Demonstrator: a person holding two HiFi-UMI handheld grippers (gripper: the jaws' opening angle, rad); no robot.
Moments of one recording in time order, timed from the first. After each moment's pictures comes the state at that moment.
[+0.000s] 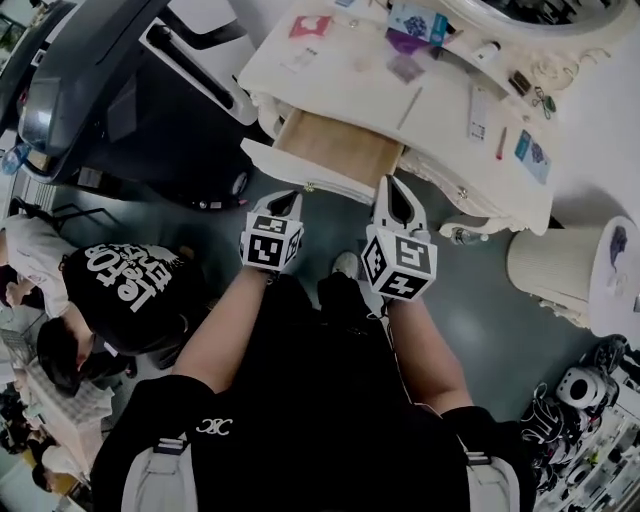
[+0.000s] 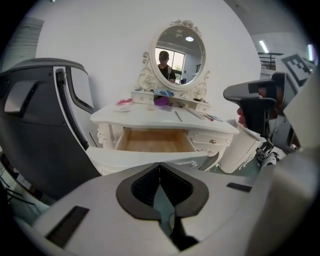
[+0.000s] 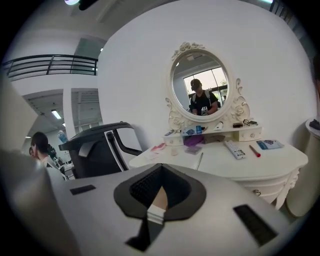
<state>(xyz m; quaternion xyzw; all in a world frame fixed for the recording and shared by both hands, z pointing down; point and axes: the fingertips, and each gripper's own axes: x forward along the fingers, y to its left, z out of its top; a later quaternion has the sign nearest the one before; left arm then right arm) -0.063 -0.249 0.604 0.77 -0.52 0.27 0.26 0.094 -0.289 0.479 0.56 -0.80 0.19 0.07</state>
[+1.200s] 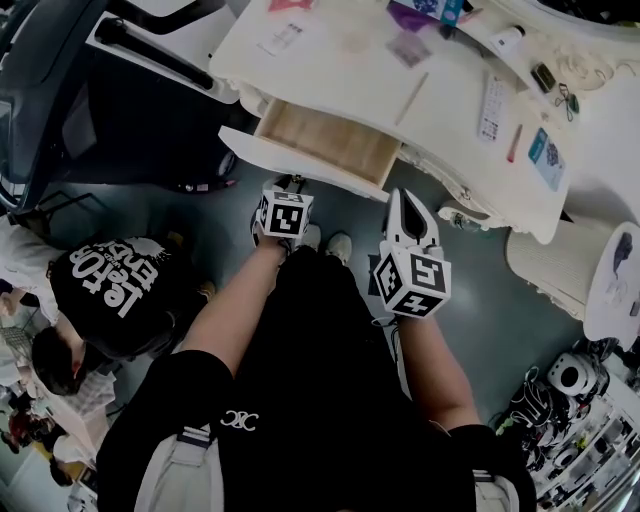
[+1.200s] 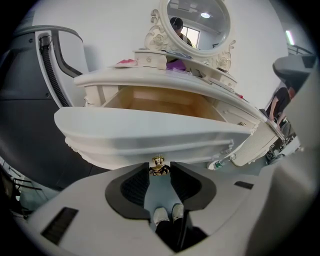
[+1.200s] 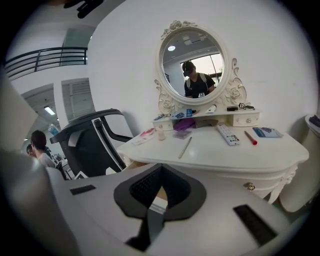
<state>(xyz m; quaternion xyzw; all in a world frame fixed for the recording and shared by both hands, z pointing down) -0.054 -0.309 0.736 0.69 -0.53 0.35 0.34 0.133 -0.315 0.541 0.56 -0.78 0.25 0.14</state>
